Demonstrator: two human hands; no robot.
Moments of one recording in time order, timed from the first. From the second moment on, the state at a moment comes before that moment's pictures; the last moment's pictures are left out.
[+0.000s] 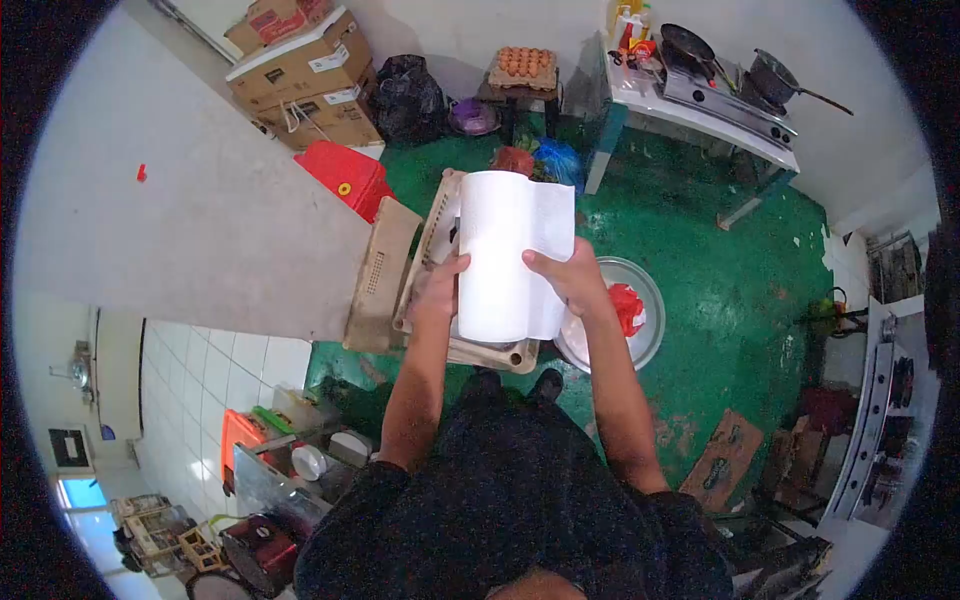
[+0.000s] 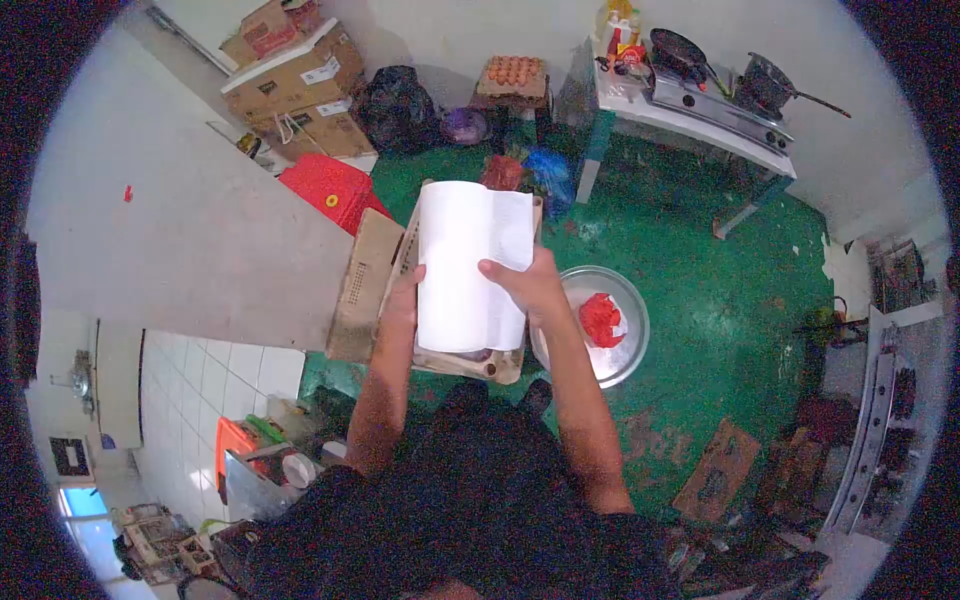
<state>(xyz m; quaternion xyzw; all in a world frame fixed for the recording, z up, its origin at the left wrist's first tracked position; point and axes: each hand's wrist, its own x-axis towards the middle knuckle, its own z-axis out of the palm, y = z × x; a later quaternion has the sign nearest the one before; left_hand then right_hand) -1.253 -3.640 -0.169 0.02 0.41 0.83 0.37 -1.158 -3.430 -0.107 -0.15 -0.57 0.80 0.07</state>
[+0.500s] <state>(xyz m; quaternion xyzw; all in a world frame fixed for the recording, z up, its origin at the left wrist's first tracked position) -1.178 -3.630 -0.204 0.08 0.29 0.87 0.38 -1.081 -3.373 -0.062 -0.17 -0.63 0.75 0.13</state>
